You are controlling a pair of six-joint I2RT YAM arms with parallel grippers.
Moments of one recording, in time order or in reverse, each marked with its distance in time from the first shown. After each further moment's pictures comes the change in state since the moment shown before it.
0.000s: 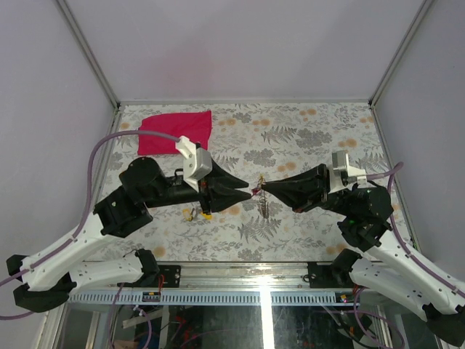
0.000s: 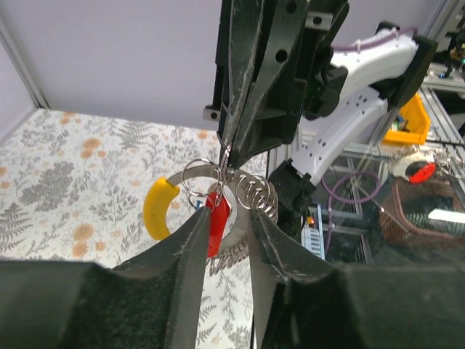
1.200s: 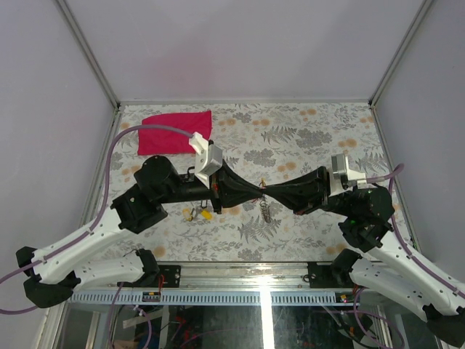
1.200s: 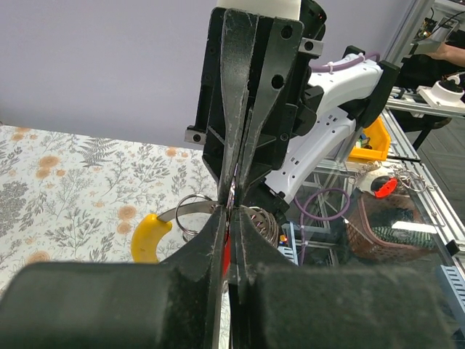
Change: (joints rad) left arm 0.000 0.047 -0.075 0.220 0.070 -0.117; right arm 0.000 -0.011 0.001 -0.013 -0.044 -0.029
